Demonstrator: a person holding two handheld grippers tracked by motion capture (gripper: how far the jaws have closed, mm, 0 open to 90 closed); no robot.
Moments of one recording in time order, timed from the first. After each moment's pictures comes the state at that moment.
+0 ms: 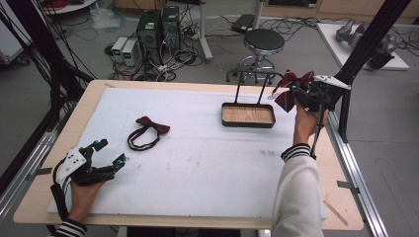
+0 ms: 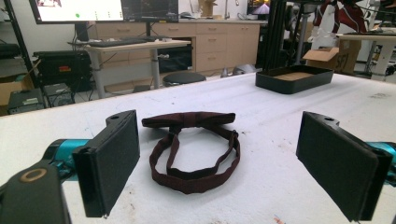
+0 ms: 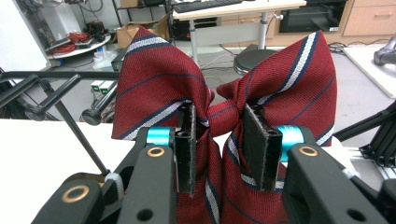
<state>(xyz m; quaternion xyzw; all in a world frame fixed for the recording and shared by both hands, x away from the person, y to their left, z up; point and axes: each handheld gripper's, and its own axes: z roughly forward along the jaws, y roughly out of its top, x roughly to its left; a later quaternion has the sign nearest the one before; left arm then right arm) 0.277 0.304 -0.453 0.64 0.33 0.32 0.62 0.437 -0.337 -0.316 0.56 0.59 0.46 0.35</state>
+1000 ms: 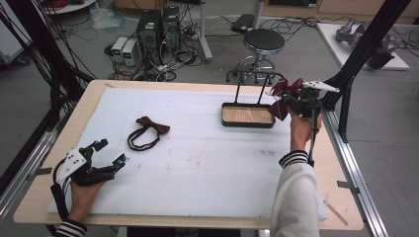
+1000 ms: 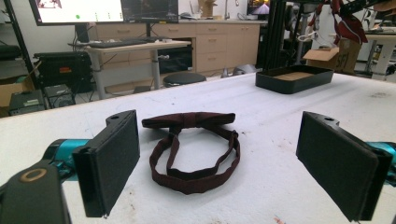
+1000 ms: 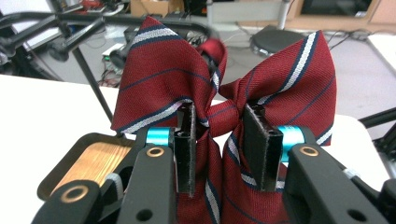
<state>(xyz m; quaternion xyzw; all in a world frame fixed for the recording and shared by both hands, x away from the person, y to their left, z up) 0.276 0.303 -0.453 0.64 0.33 0.32 0.62 0.433 -0.322 -0.332 0.54 0.64 0.44 0.32</state>
